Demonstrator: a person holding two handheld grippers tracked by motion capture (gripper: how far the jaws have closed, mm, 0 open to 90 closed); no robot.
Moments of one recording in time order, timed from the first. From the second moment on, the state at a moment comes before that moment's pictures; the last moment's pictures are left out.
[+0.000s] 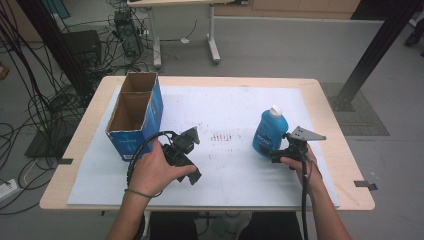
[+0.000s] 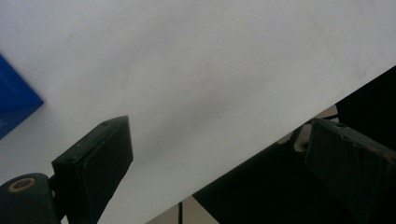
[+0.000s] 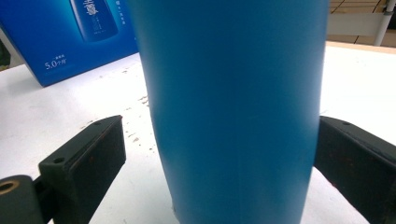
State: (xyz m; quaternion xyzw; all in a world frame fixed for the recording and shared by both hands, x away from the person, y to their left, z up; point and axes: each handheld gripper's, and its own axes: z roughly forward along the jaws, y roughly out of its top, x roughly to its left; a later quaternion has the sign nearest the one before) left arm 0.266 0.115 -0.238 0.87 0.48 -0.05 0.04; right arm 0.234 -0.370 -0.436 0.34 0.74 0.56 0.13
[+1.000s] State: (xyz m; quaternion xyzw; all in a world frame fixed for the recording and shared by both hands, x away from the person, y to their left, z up) left arm 0.266 0.116 -0.240 0.87 0.48 -0.05 0.04; right arm 0.232 -0.369 -0.437 0.35 0.74 0.56 0.13
